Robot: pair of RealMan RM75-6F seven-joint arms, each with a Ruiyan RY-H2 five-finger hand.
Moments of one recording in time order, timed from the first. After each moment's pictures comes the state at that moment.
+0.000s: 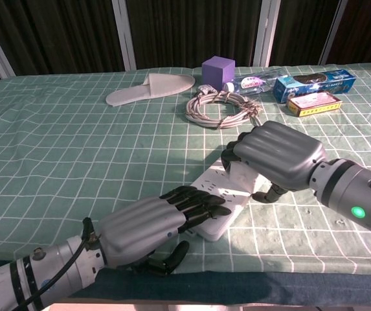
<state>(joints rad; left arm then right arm) -0.68 -1.95 0.10 -1.08 1.70 1.03 -0.04 0.60 -1.74 0.08 -1.33 -1.47 1.07 -0.69</state>
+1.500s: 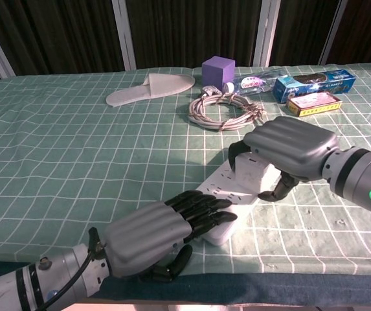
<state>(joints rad) -0.67 -2.00 0.14 -1.02 1.72 1.03 -0.01 0.60 -1.64 0.09 -1.49 -1.38 1.05 -0.62</state>
